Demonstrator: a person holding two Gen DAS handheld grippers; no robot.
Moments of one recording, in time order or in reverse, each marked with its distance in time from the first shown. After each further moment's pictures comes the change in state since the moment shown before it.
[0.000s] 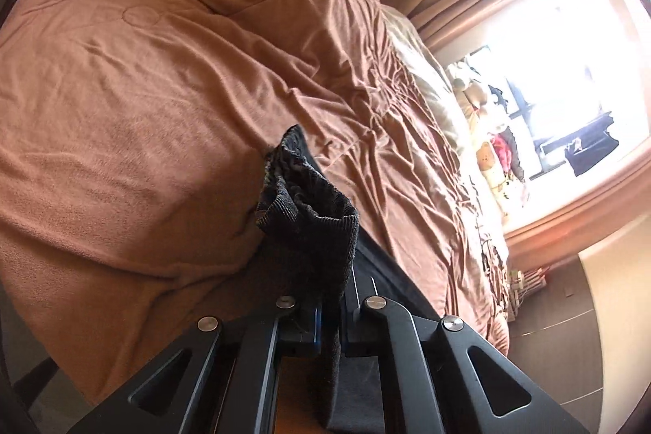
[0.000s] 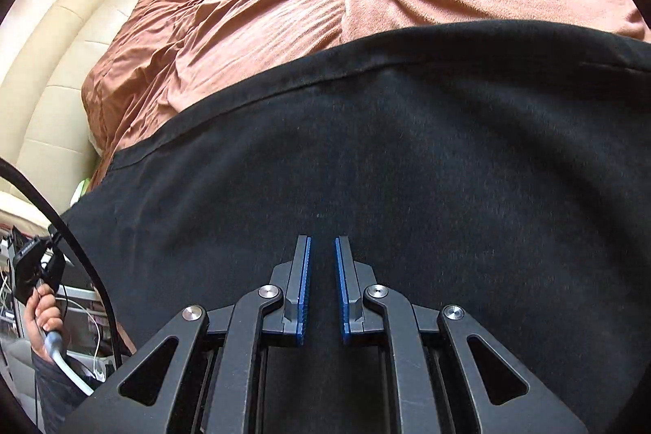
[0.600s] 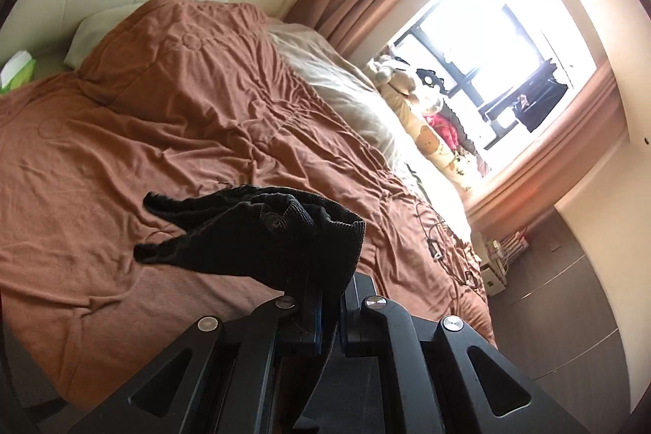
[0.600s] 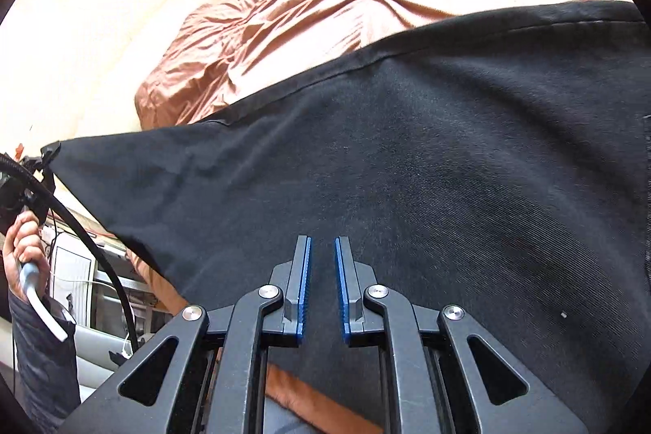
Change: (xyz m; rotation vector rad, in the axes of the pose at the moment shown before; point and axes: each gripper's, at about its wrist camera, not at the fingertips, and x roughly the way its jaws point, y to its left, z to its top) left arm -0.048 -0.181 -0.008 0.246 -0.057 -0.103; right arm -0.072 -0.028 -0.049 -0.002 -0.107 0.152
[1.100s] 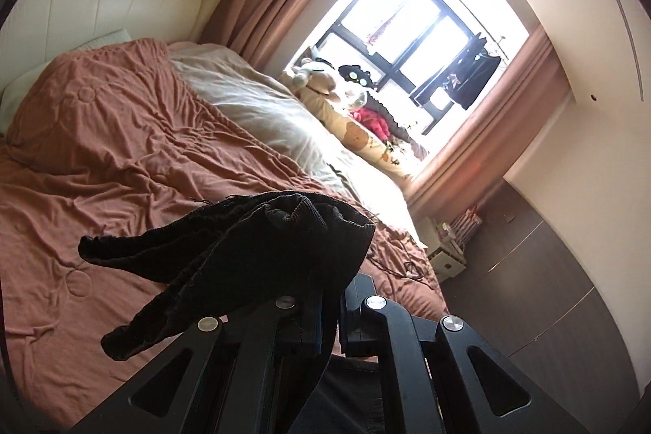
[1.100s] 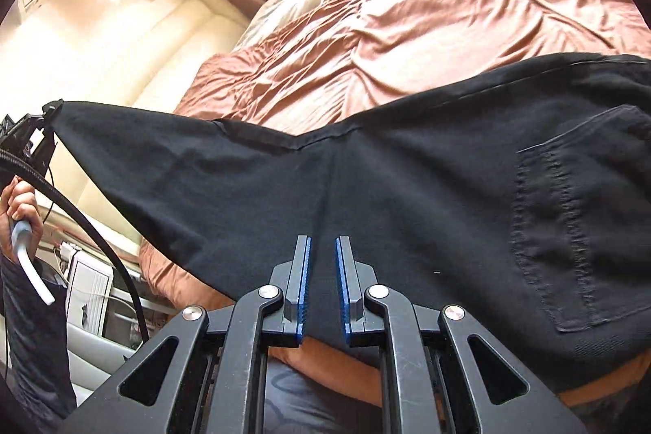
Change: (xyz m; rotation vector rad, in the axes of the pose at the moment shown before) left arm -0.008 -0.156 0.002 0.164 -0.015 -0.167; right arm -0.115 -0.022 -0.024 0.007 -0.176 -0.004
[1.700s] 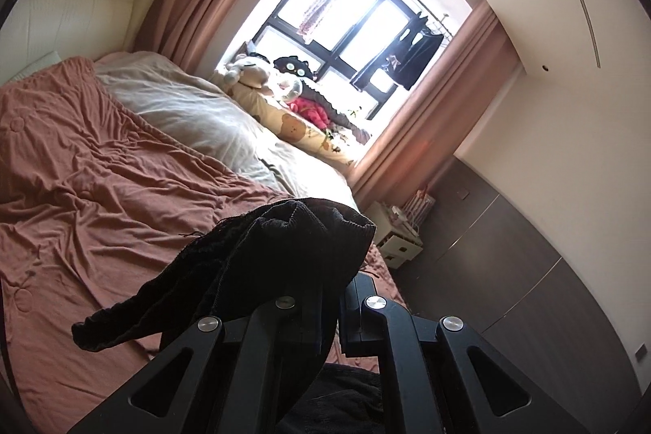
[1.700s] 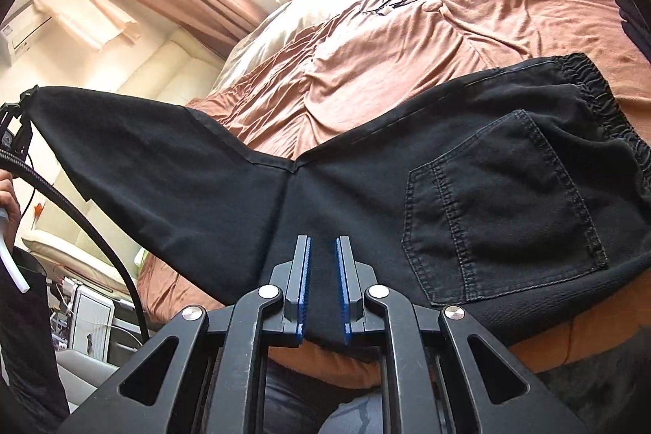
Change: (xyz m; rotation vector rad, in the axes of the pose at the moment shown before) left arm 0.023 -0.124 -0.005 0.095 0.040 -0.155; right arm -0.102 -0.045 -0.028 0.089 -0.103 -0.036
